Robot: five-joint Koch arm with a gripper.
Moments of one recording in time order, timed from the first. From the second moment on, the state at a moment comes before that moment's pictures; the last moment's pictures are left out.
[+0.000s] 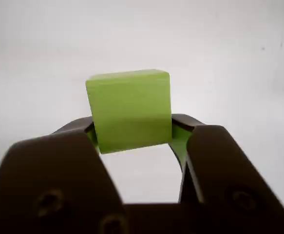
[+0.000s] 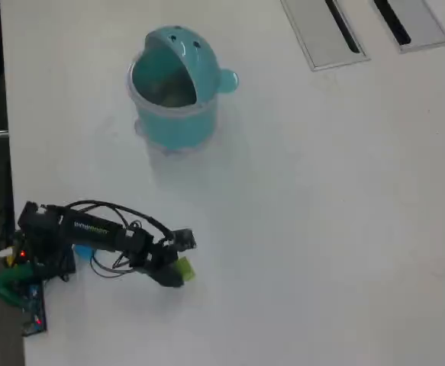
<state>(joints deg) 27.9 88.5 97.4 54.2 -121.9</state>
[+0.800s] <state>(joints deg) -5.7 104.2 94.3 52.2 -96.9</state>
